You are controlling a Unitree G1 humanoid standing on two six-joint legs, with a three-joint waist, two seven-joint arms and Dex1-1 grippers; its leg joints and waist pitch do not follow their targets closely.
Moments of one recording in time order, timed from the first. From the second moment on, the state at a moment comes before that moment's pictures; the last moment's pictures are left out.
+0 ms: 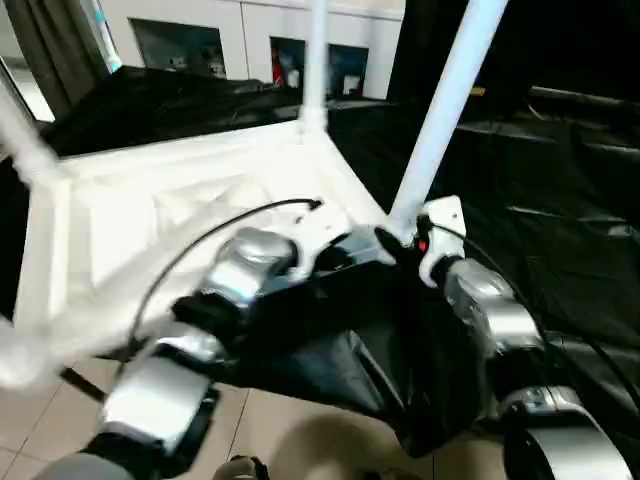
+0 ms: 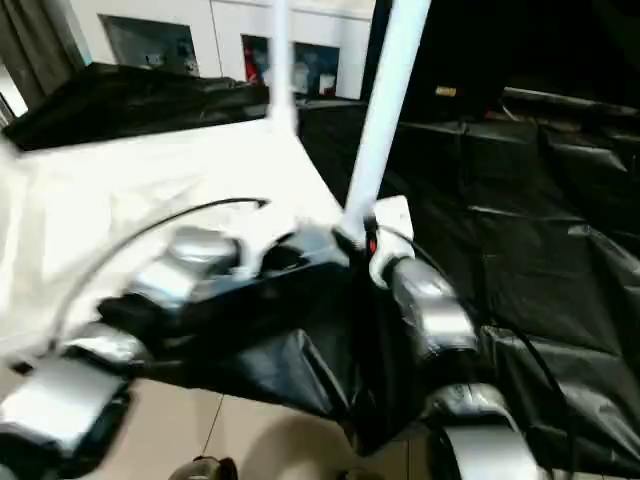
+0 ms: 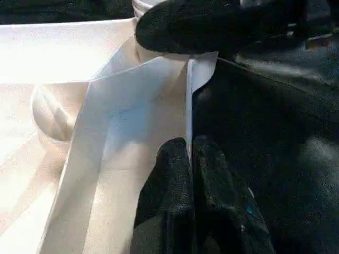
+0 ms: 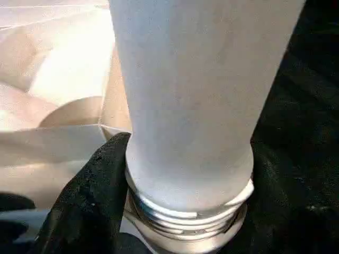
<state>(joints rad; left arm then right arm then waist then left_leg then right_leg) -0.87 0.08 -0.25 0.94 0.15 0.14 -0.75 -0.63 -0.10 -0.07 0.75 0.07 0.11 0.32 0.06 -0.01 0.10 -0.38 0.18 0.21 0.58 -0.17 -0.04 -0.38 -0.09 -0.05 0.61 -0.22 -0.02</state>
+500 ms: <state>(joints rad) -0.86 0.17 -0.25 0.92 0.14 0.04 -0.95 -0.61 -0.23 -0.01 0.73 0.08 0.06 0.65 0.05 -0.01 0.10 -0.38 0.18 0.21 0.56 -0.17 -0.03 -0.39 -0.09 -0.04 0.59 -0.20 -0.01</state>
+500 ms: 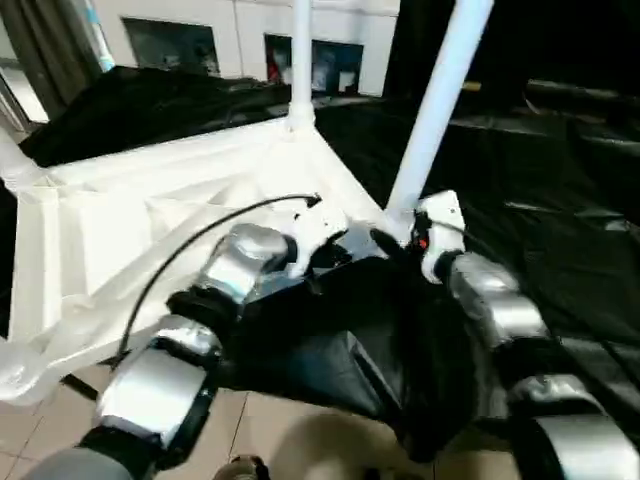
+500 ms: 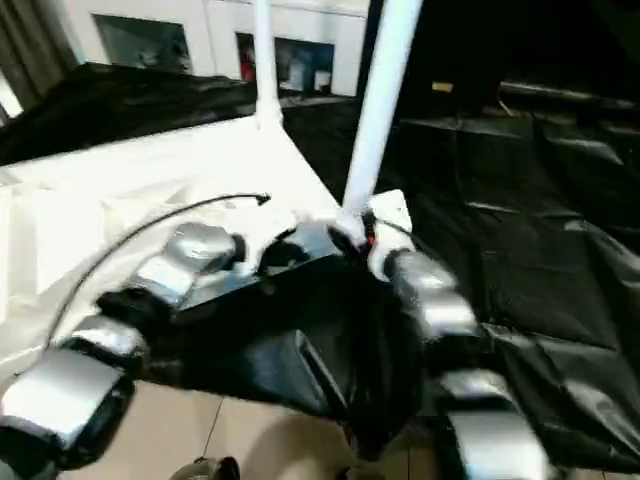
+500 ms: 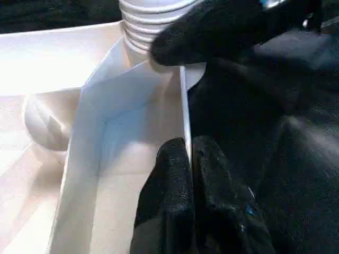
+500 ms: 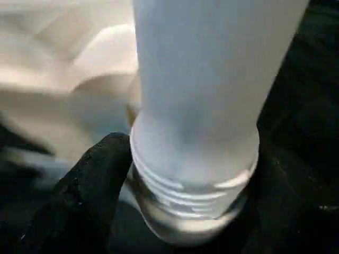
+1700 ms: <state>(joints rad) -0.82 0.22 -0.28 0.85 0.13 -0.01 -1.05 -0.54 -0.29 0.01 0.60 0.15 0.12 0.80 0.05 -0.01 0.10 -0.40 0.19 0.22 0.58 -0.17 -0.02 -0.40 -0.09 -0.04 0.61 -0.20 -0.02</state>
